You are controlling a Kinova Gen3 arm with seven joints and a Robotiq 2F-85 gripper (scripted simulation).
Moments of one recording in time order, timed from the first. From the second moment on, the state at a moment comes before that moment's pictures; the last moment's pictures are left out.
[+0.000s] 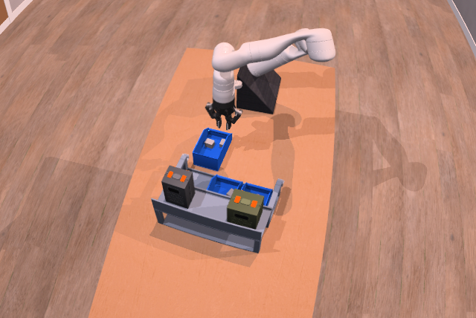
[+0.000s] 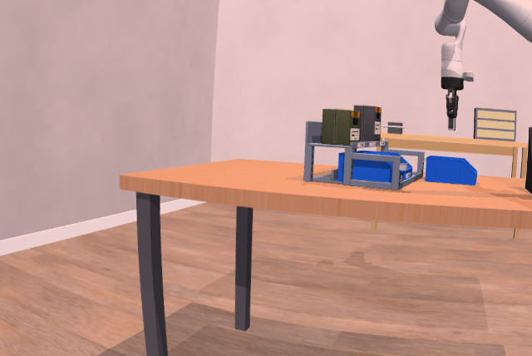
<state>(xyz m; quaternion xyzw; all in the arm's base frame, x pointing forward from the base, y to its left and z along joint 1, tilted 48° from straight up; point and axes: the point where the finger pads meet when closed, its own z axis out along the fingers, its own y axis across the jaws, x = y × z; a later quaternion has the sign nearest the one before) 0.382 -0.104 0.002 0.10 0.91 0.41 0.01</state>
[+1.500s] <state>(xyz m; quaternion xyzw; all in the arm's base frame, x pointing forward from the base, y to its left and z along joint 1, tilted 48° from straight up) 0.383 -0.095 -0.006 0.10 0.91 0.41 0.01</state>
